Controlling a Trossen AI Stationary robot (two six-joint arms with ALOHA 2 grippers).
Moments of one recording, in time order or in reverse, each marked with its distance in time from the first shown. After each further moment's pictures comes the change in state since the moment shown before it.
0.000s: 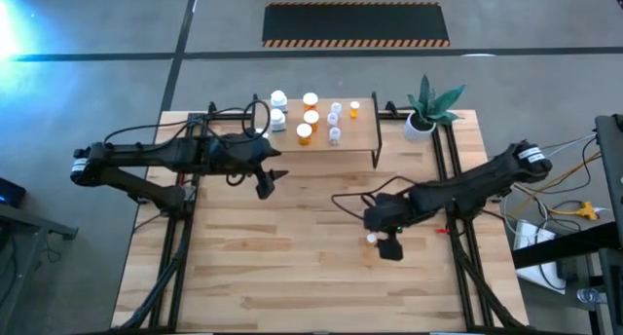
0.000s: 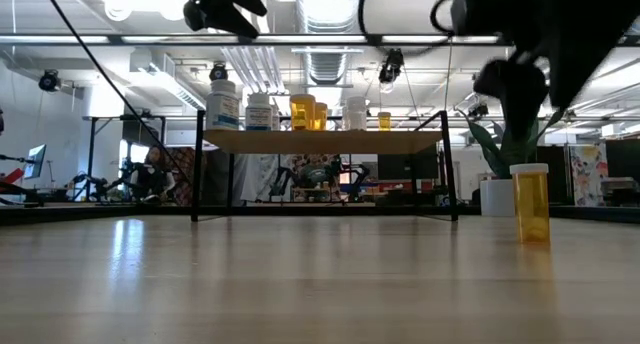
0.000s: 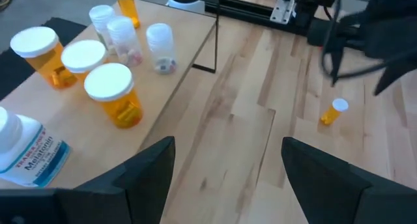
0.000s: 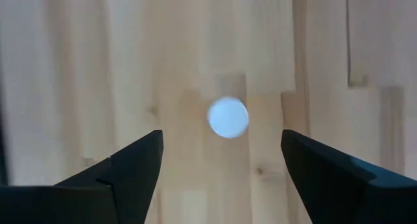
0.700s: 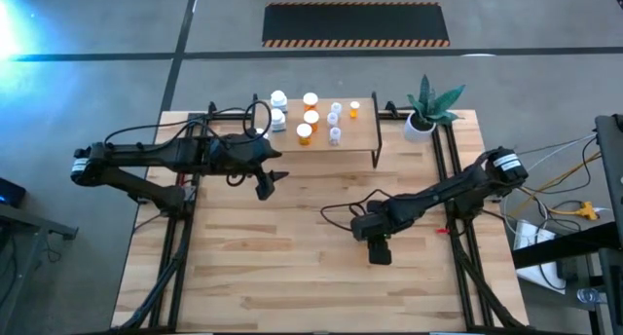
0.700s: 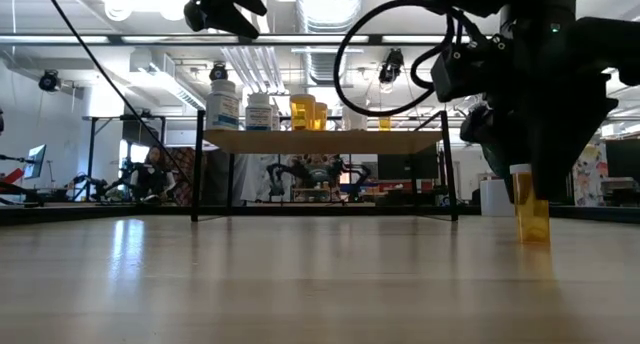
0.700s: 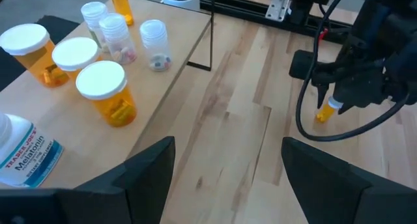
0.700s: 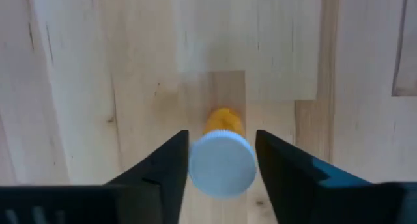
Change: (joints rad) left arm 0.000 0.005 0.000 0.000 0.016 0.000; right arm -0.003 0.232 -0.001 0.076 0.009 -0.033
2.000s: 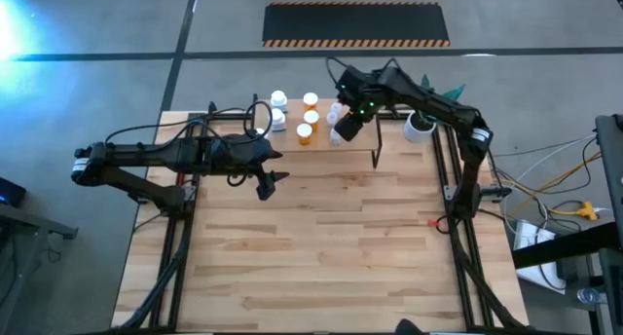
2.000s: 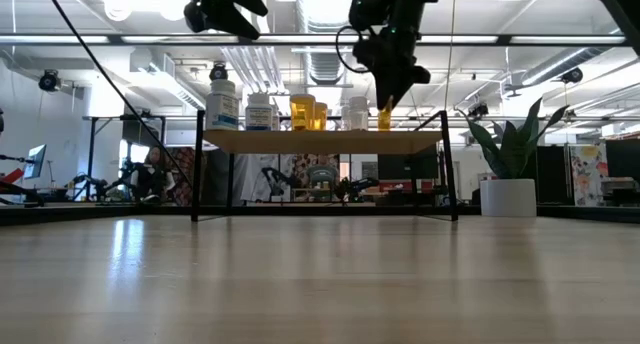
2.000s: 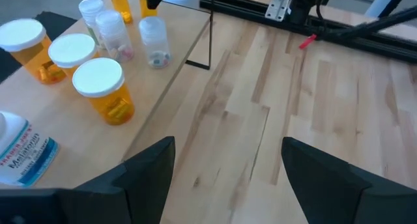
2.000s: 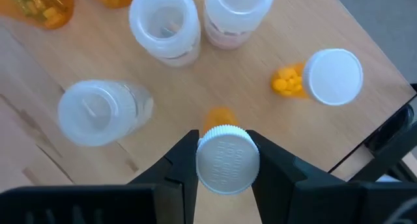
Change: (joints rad) left arm 0.000 0.005 0.000 0.001 0.006 -0.012; right arm -0.821 0.228 0.934 -0.591 0.120 -0.168
